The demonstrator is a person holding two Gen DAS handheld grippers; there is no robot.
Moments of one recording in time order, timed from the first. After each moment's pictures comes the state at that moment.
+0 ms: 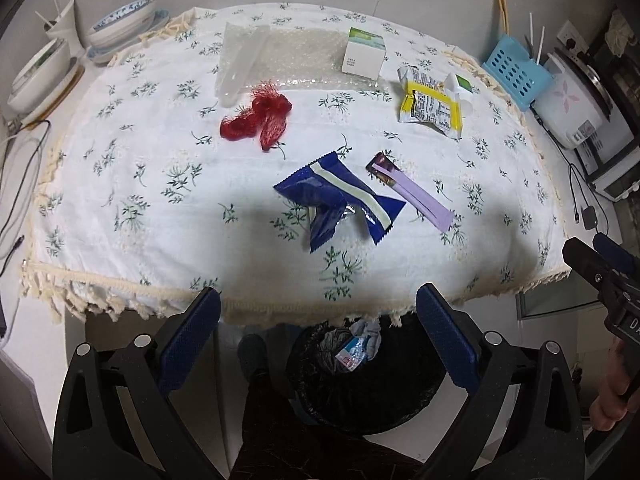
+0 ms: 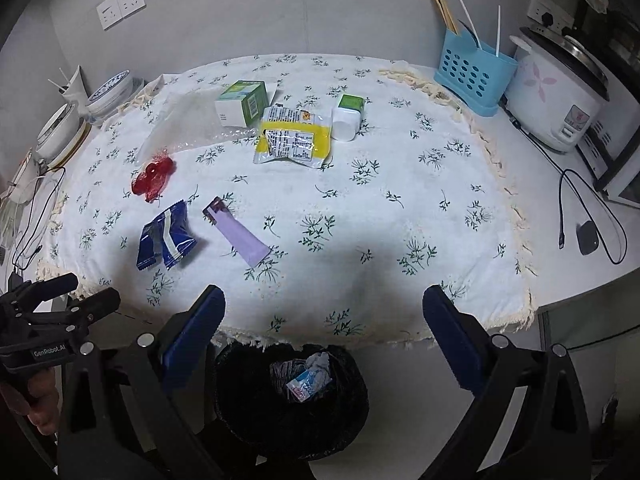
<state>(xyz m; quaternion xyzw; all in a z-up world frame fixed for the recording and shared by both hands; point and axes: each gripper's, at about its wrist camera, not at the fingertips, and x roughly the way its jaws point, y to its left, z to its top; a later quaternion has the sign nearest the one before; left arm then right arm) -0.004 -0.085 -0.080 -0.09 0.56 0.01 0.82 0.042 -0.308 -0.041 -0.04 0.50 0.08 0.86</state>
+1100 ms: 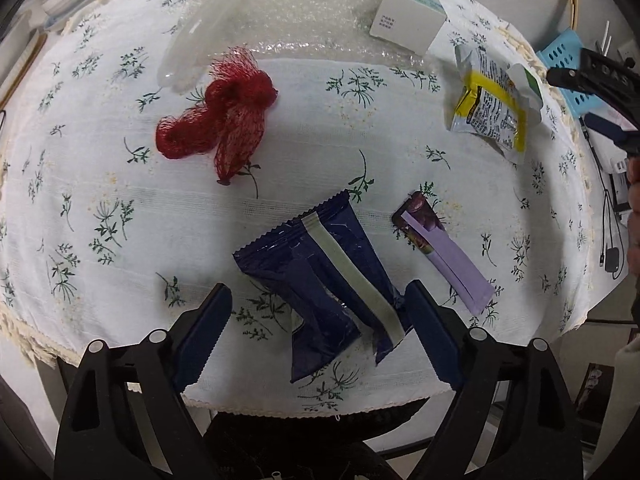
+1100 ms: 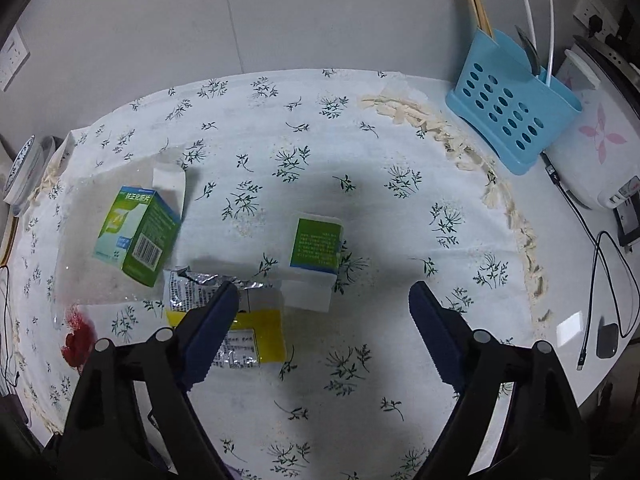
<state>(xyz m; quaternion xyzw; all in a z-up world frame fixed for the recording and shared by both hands) 0.105 -0.089 -0.139 -0.12 0.65 0.02 0.75 0.285 -0.292 -0.076 -0.03 0.54 0.02 0.84</state>
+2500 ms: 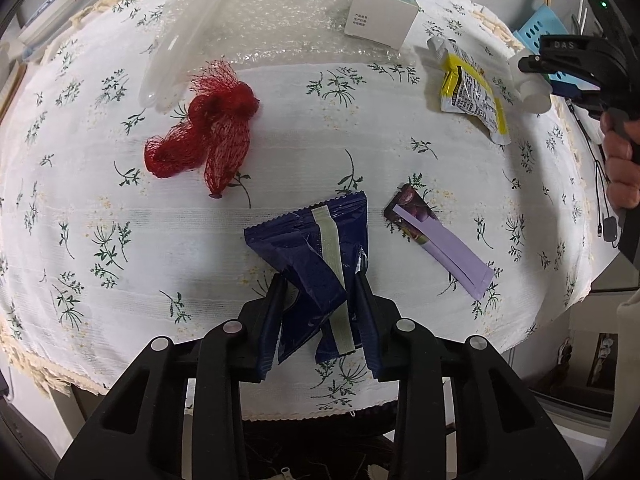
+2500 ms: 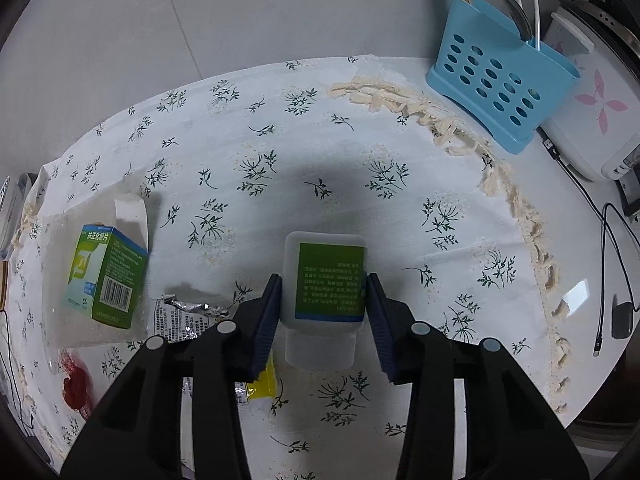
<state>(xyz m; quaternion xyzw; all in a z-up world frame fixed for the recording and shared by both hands) 0.099 -0.082 -0.132 -0.09 0.64 -0.01 0.76 0.302 -0.307 -0.087 0.01 0.55 -0.01 0.83</state>
